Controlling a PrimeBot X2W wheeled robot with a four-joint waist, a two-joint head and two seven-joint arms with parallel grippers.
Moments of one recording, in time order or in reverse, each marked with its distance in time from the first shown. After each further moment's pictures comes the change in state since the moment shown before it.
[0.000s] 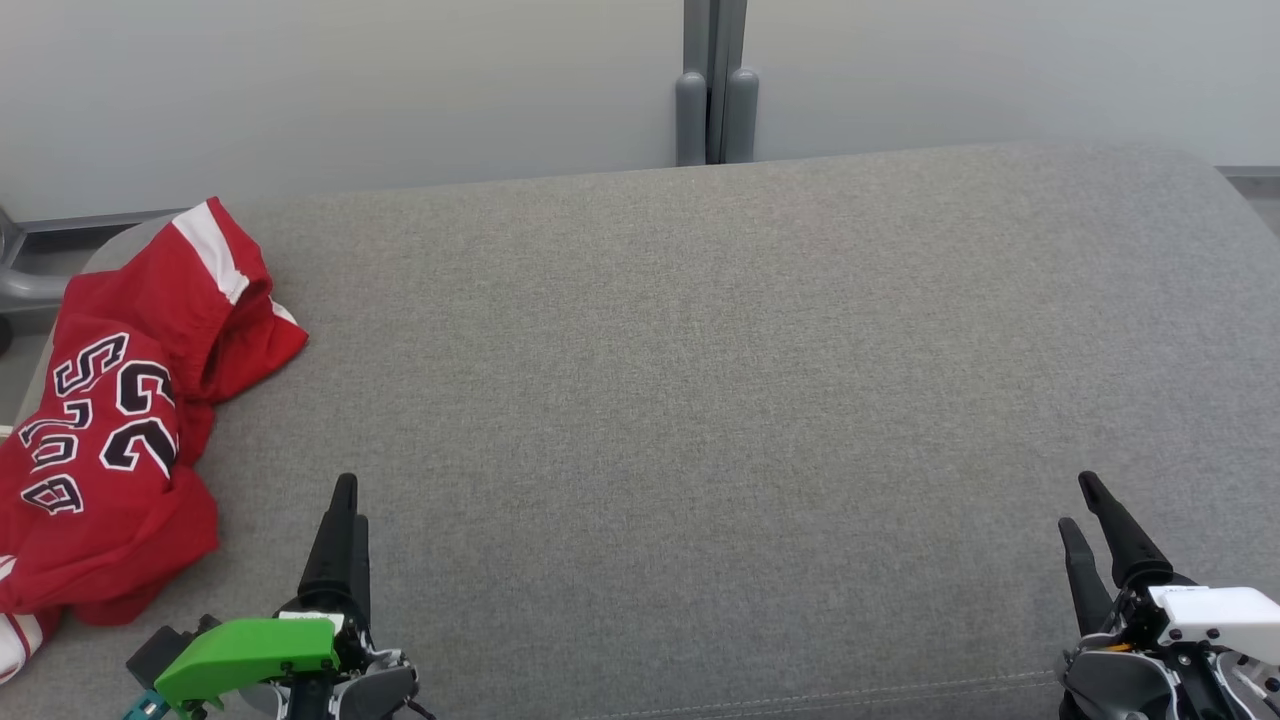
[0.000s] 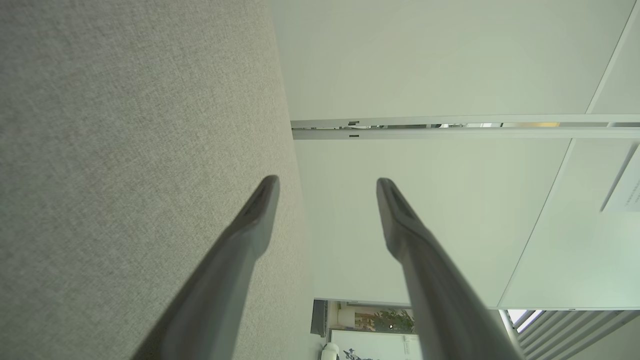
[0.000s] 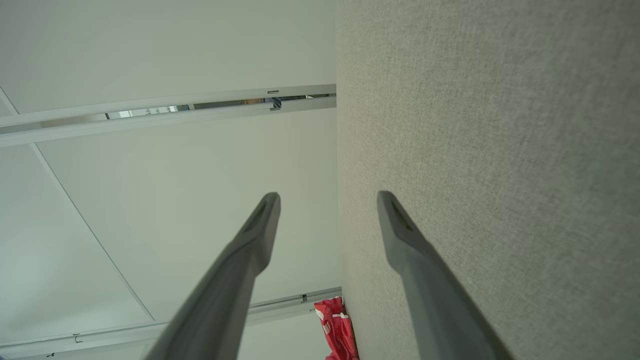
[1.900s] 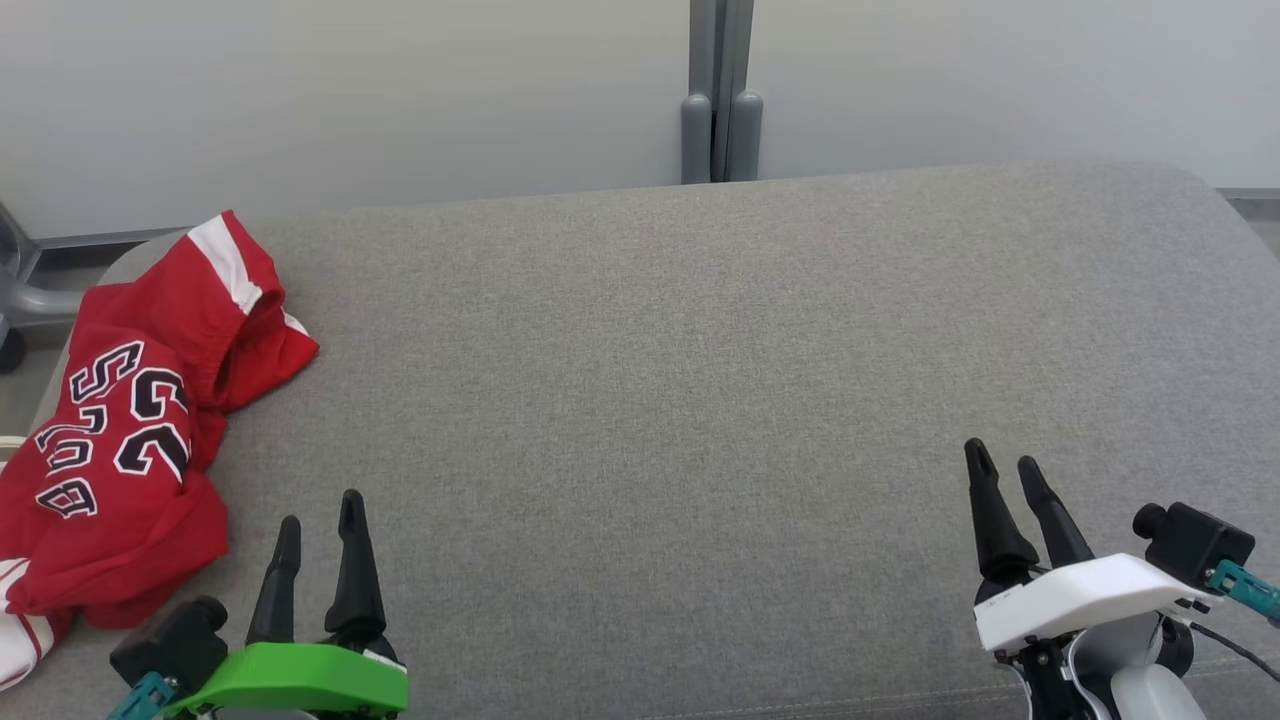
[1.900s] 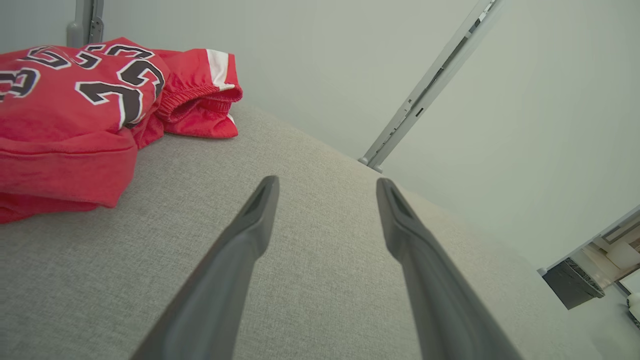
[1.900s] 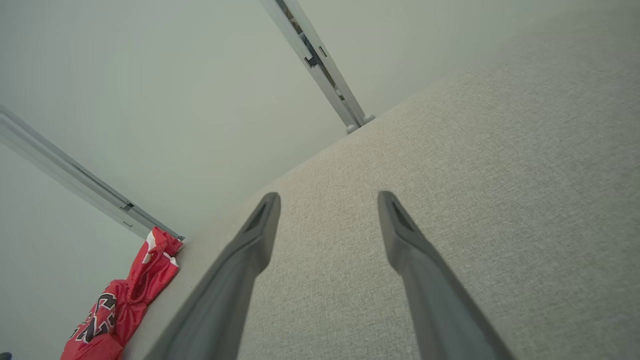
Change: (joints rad) left arm 0.101 0.016 0.003 -0.155 0.960 0.109 -0.137; right arm 0.027 -0.013 0.258 -0.156 -0.934 0.000 -0.283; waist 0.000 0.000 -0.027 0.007
